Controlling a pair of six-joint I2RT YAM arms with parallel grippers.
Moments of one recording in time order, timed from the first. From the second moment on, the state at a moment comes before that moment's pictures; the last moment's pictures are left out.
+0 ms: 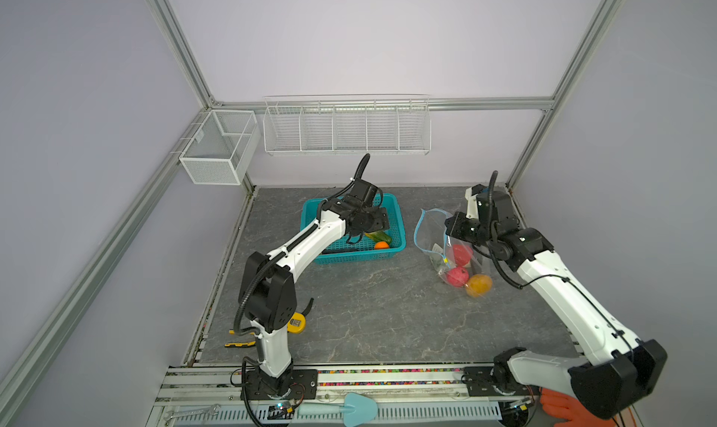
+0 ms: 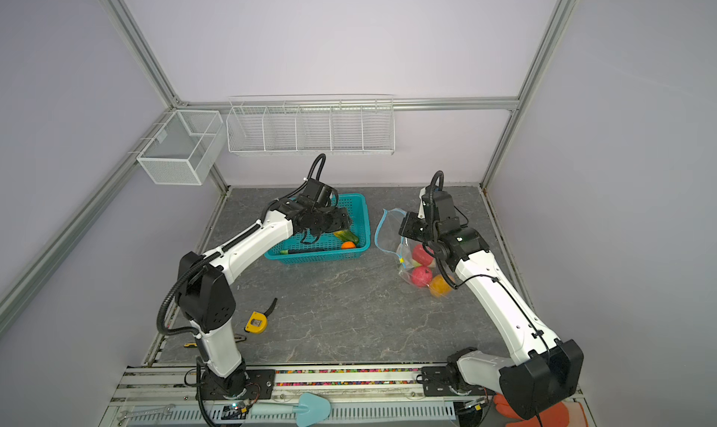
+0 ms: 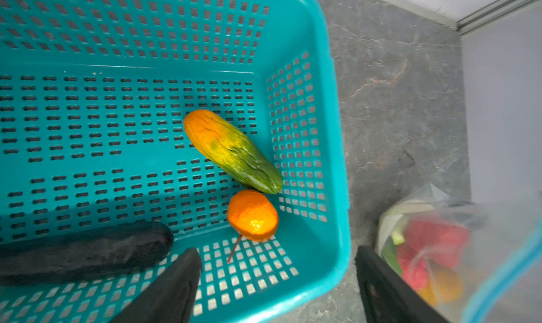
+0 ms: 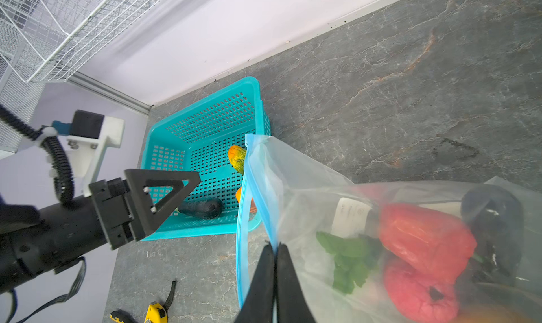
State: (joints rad) left arm -0.61 1.90 1.67 -0.71 0.05 -0.63; right arm 0.38 1.26 1.24 -0.63 -0.06 0.61
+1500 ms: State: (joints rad) left arm -0.59 2.40 2.07 -0.85 -0.03 -0.57; right arm 0.38 1.35 1.24 -0.61 -0.08 0.61
